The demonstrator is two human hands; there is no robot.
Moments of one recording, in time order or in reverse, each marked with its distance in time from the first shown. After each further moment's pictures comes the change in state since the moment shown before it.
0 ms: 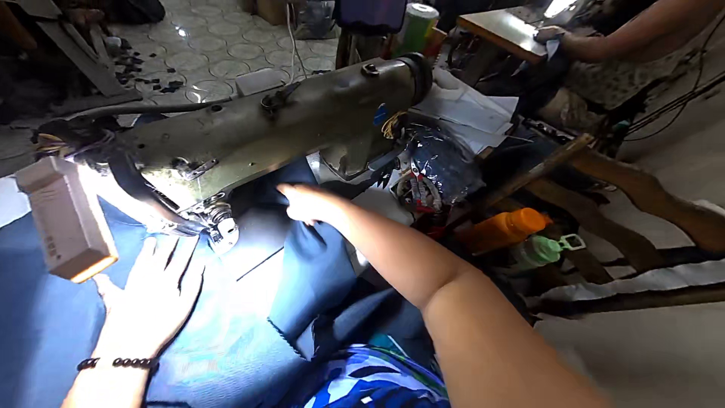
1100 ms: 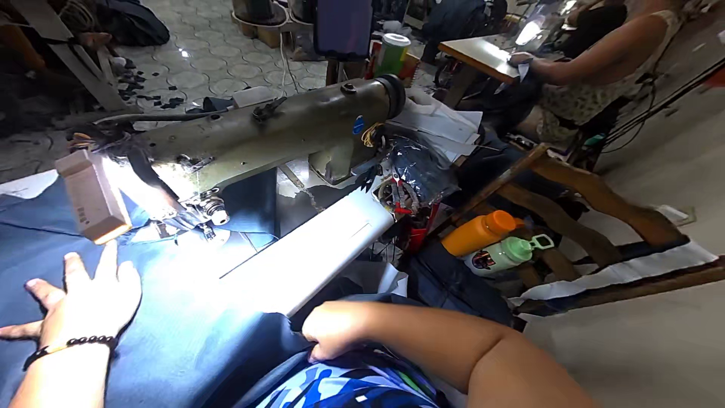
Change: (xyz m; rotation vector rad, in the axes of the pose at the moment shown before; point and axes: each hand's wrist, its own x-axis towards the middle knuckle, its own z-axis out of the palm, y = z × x) left_hand 0.010 -0.003 -0.050 0.021 -0.302 -0.698; right_hand -0.152 0.028 0.101 -0.183 -0.610 -0.289
